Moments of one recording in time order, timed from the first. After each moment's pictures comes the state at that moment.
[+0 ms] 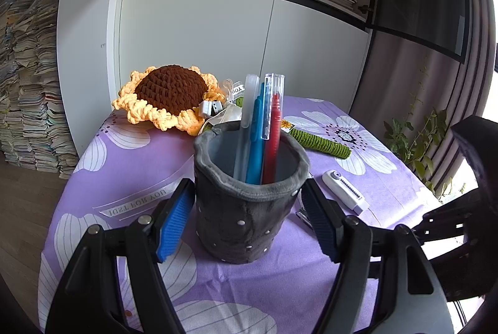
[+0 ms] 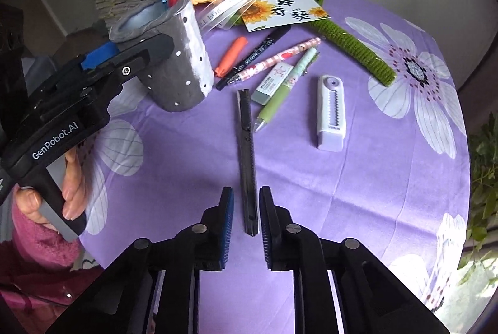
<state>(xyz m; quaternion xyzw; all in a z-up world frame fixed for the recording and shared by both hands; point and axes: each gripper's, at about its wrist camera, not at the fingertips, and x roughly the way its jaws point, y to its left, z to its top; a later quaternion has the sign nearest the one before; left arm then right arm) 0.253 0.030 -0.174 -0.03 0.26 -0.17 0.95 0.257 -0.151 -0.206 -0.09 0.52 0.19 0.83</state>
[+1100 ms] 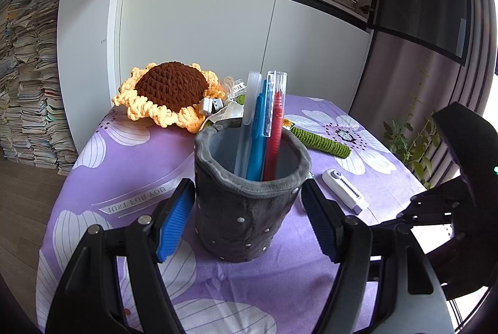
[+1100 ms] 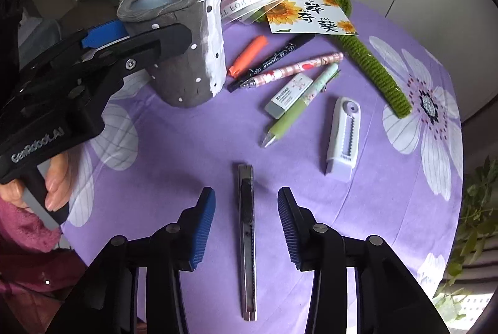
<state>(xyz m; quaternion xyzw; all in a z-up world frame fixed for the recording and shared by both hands) 0.252 0.031 -0.176 -0.04 0.26 -0.18 0.95 0.269 -0.127 -0.200 -0.17 0.51 0.21 0.82</state>
